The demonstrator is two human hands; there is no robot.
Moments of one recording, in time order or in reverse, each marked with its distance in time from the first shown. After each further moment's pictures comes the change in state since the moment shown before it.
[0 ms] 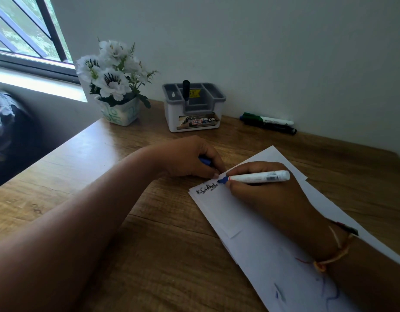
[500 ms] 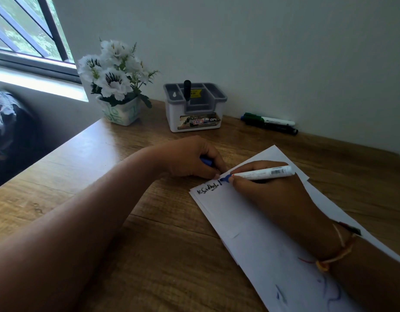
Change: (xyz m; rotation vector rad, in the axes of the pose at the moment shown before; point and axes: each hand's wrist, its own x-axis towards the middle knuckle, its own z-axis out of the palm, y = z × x) left_hand 0.001 0.000 0.000 -0.007 -0.005 -0.007; right_hand -0.003 -0.002 0.000 0.034 0.101 0.005
